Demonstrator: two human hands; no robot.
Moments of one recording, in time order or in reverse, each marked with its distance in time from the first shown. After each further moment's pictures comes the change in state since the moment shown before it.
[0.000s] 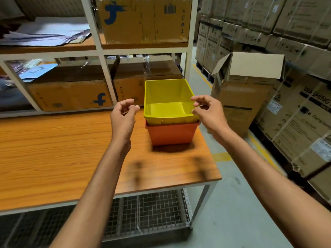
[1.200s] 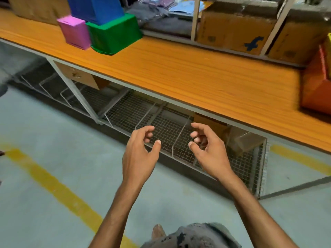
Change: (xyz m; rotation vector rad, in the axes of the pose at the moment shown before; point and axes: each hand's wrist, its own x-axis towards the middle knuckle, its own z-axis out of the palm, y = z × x) left_hand -0.318 -0.052 -0.478 0.737 0.397 -0.032; right_hand -0.435 -0.073 0.331 -0.066 -0.711 -0.144
